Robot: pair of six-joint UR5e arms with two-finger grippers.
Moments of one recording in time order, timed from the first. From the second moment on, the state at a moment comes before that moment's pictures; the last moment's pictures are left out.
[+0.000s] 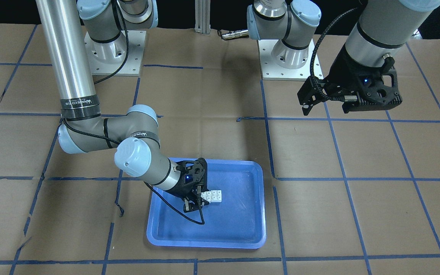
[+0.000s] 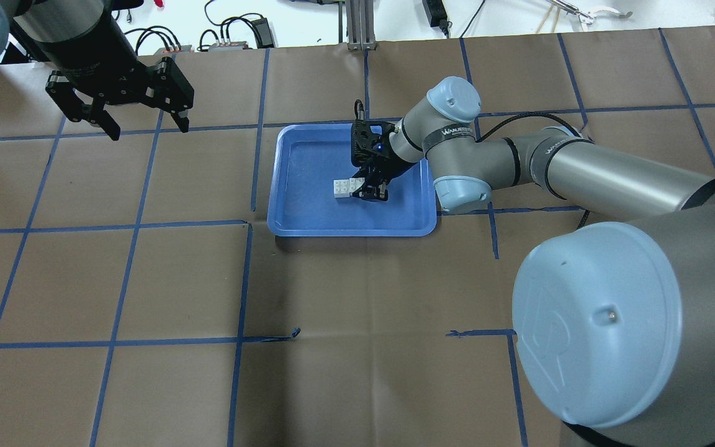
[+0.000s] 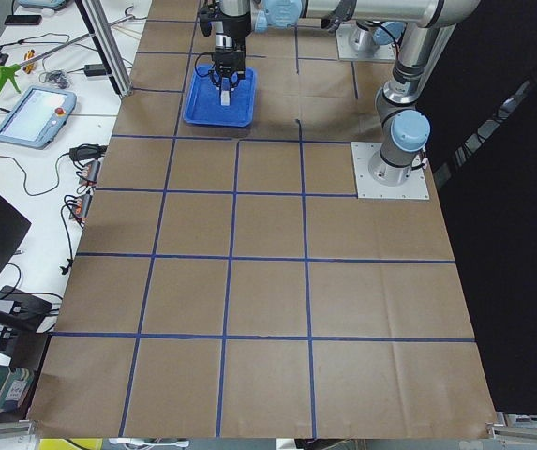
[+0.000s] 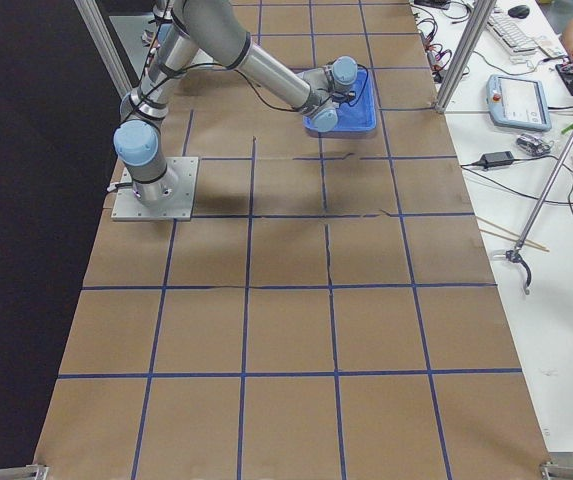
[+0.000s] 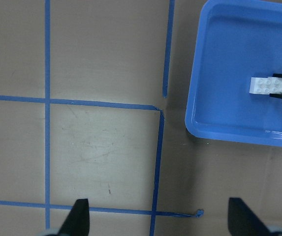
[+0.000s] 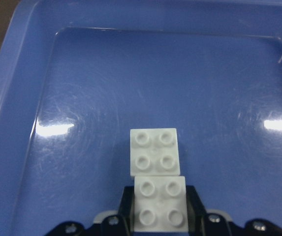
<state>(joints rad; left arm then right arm) -1.51 -1.66 -1.44 -1.64 1.59 -0.01 1.76 -0.90 1.68 -2.50 -1.03 -1.35</state>
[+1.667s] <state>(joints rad) -1.53 -1.63 -1.45 -1.64 1.63 0.00 1.76 -0.90 1.68 -2.50 -1.03 -1.30</state>
